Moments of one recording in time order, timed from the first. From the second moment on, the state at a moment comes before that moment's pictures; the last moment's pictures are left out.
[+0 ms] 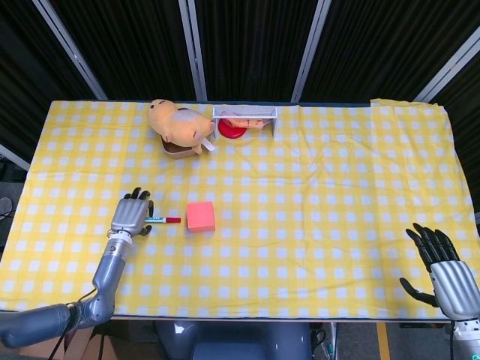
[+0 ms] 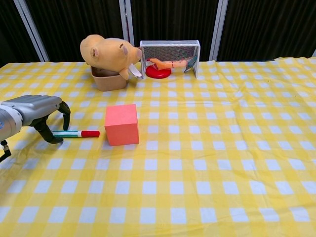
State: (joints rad) left arm -0.67 -1.64 -0.20 -1.41 0.74 1.02 0.74; right arm 0.06 -1.05 -0.03 -1.55 -1.67 1.53 0.22
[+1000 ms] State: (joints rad) left arm -0.67 -1.61 -0.19 -1.48 0.69 1.09 0.73; right arm 0.06 -1.05 -0.03 -1.55 -1.67 1.54 0.22
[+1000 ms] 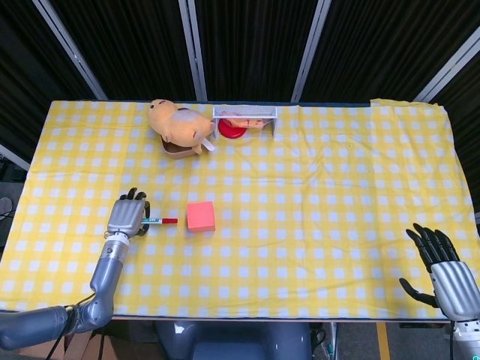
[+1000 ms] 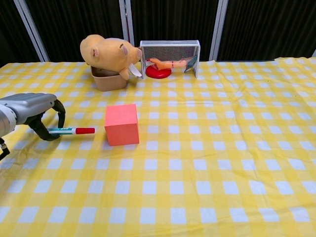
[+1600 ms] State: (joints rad) left arm -0.77 -1.73 -0.24 -1.45 0.60 1.12 0.82; right arm 0.06 -1.05 -0.03 -1.55 -1.67 1.54 0.24
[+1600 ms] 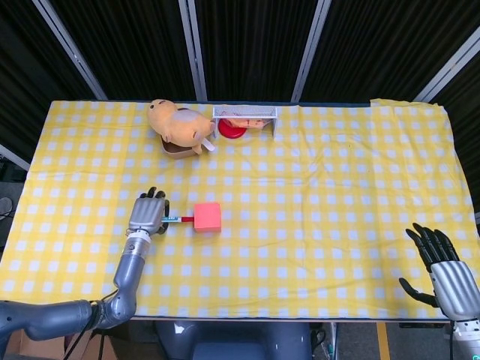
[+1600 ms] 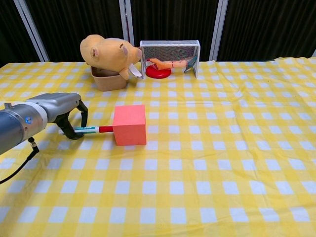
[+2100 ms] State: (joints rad) left arm -0.84 -1.82 -0.28 -1.43 0.55 1.15 0.87; right arm 0.06 -1.05 -0.03 -1.56 -1.67 1.53 0.24
